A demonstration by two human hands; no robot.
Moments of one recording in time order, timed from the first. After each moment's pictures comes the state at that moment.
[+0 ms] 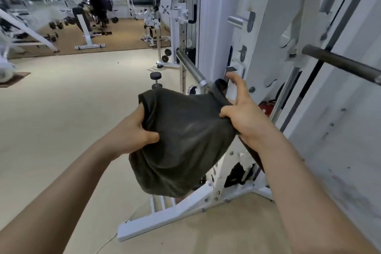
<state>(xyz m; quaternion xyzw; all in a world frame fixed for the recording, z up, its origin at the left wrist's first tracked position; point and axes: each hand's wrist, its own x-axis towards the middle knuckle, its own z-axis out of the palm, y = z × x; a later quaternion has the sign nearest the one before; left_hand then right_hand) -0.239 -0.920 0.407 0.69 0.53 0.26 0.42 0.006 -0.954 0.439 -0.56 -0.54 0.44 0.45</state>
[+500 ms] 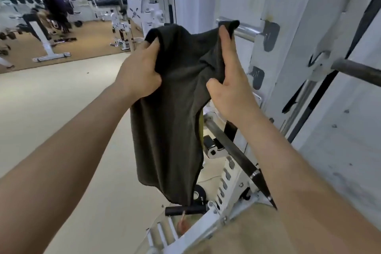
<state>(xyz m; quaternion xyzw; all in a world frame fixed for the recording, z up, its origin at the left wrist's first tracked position) -0.163 -0.629 0.482 0.83 0.46 0.31 0.01 0.003 -0.739 0.466 -0.55 -0.62 0.13 0.54</state>
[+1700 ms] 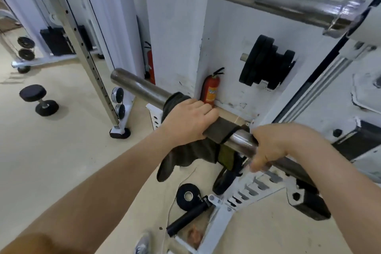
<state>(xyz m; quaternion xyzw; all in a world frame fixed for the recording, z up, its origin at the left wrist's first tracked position) -0.074 -0.364 0.283 0.97 -0.10 0.23 -0.05 0.014 -0.554 0.376 -0.87 -0.33 0.32 -0.19</state>
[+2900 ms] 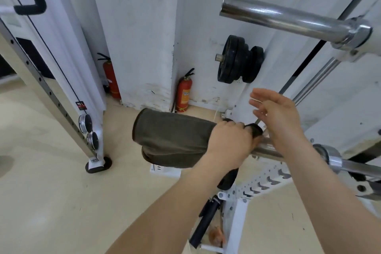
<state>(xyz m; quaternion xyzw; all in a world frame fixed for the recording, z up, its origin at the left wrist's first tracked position) -0.078 -0.291 0.307 0.98 -0.12 0.13 0.12 -0.040 -0.381 0.382 -0.77 0.04 0.02 0.63</state>
